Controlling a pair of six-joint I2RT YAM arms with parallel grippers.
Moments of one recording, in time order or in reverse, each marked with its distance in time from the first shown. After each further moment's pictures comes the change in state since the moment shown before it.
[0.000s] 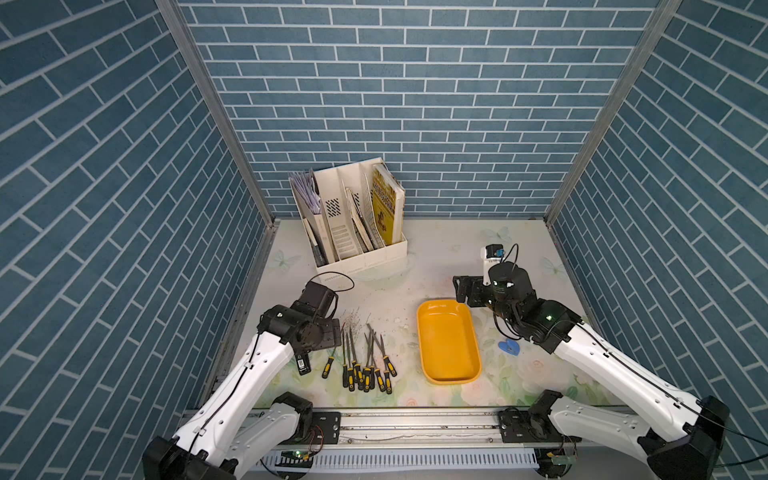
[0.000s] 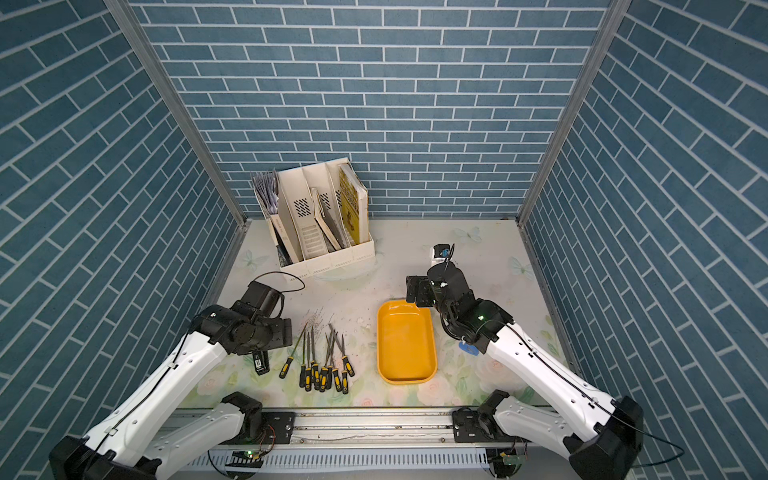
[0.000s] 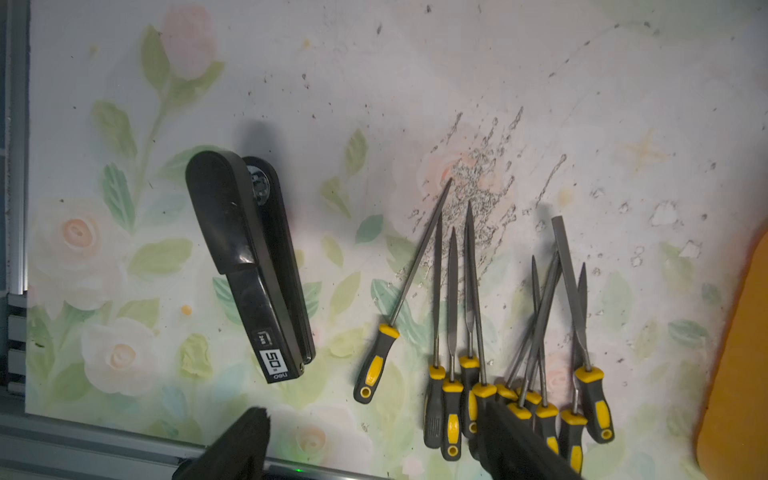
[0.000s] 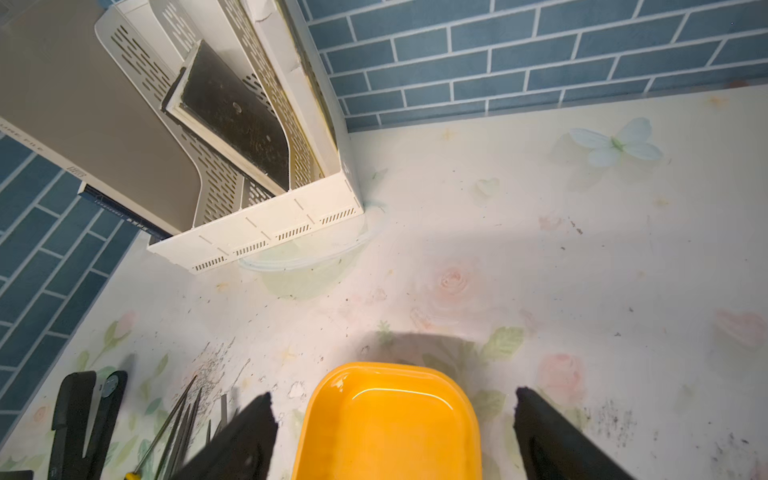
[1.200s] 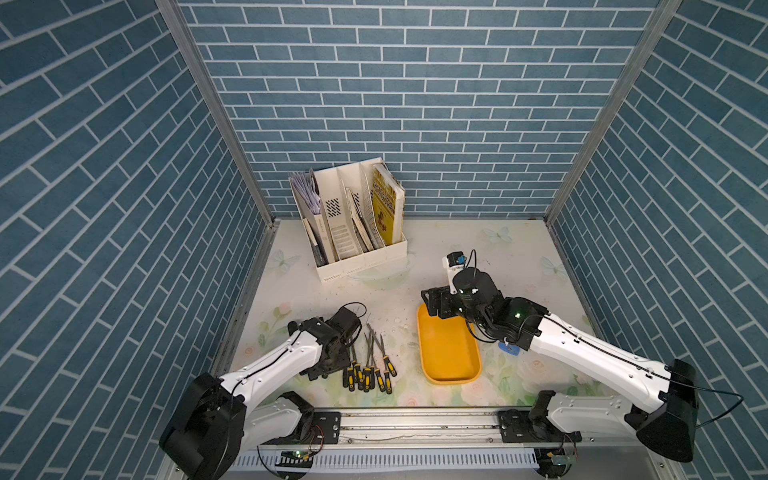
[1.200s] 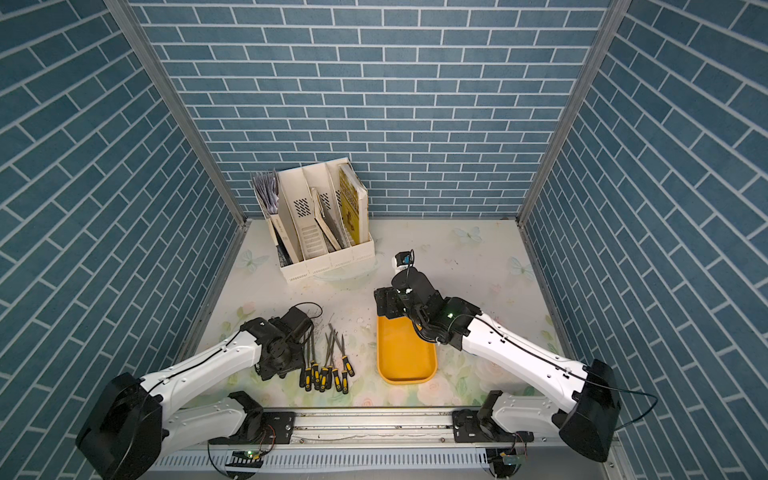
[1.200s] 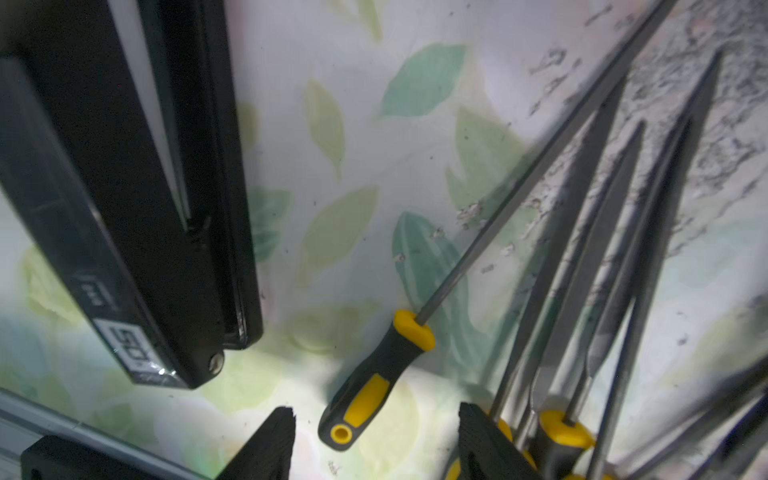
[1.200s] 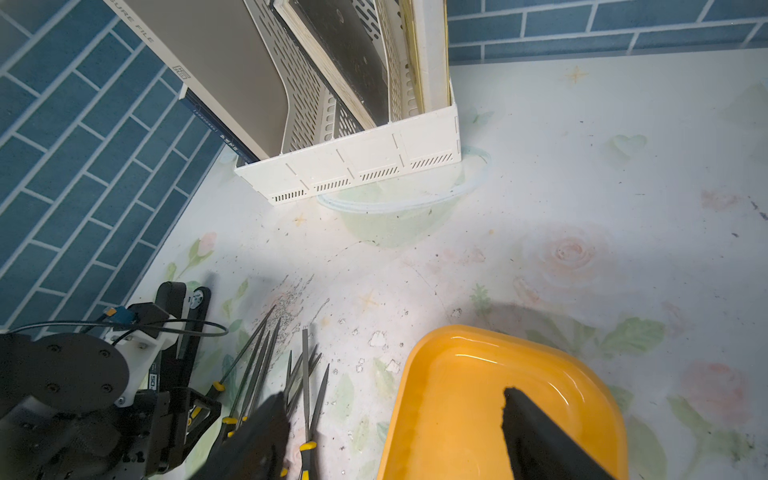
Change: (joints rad) left arm -0.167 0.193 -0.273 0.227 -0.031 -0.388; right arm 0.183 0.150 0.071 0.038 -0.053 0.044
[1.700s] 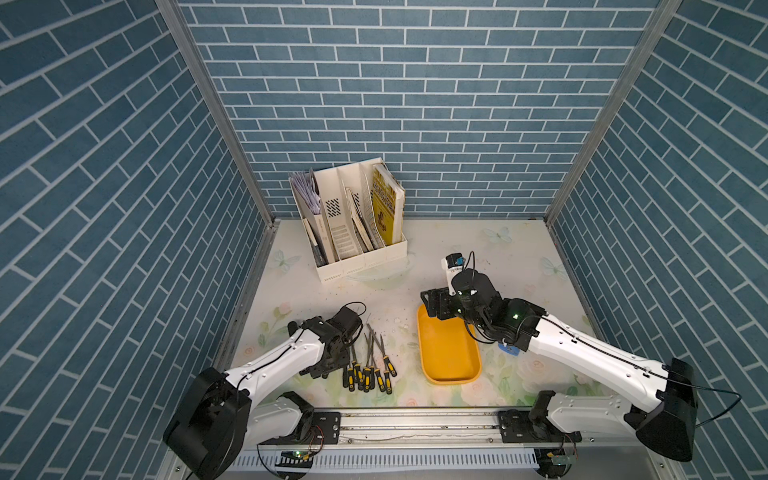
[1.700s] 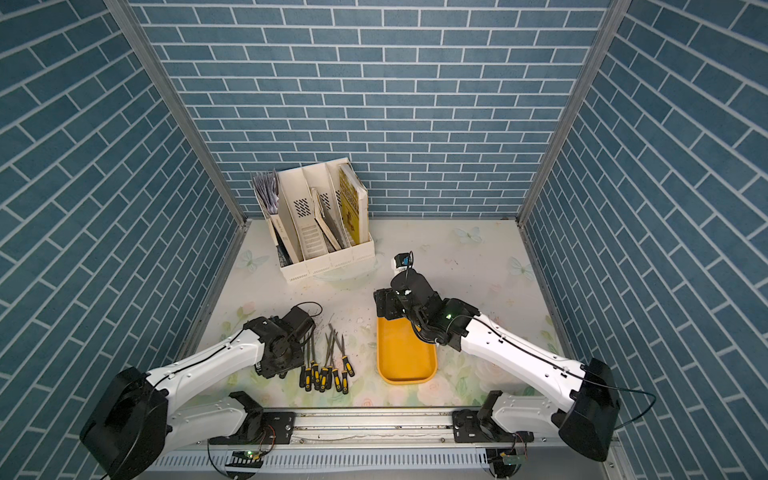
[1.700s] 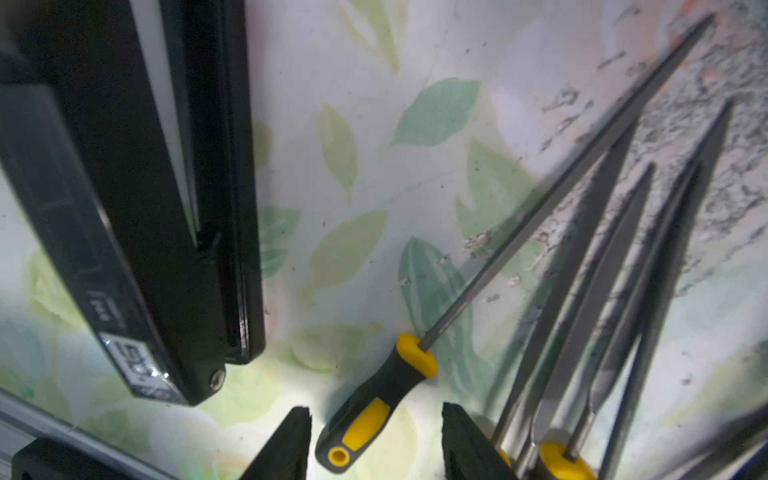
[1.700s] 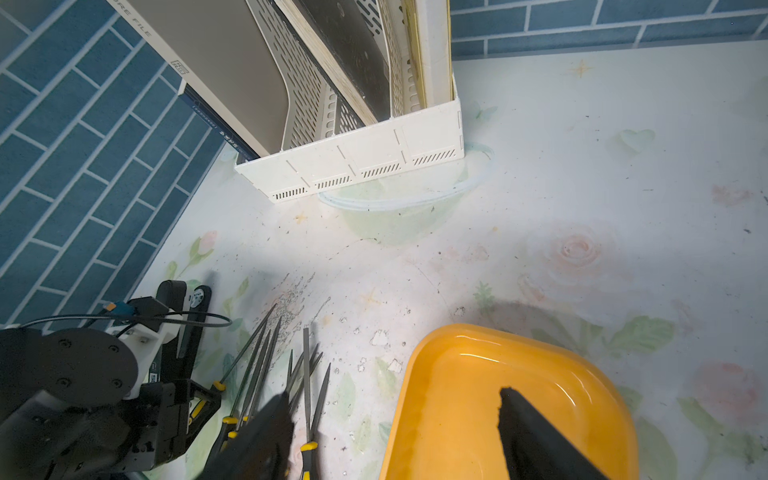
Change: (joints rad) left arm -0.003 0.026 0.000 0.019 -0.031 -0.043; right arm 0.002 0.004 -0.025 0.016 -0.003 0.007
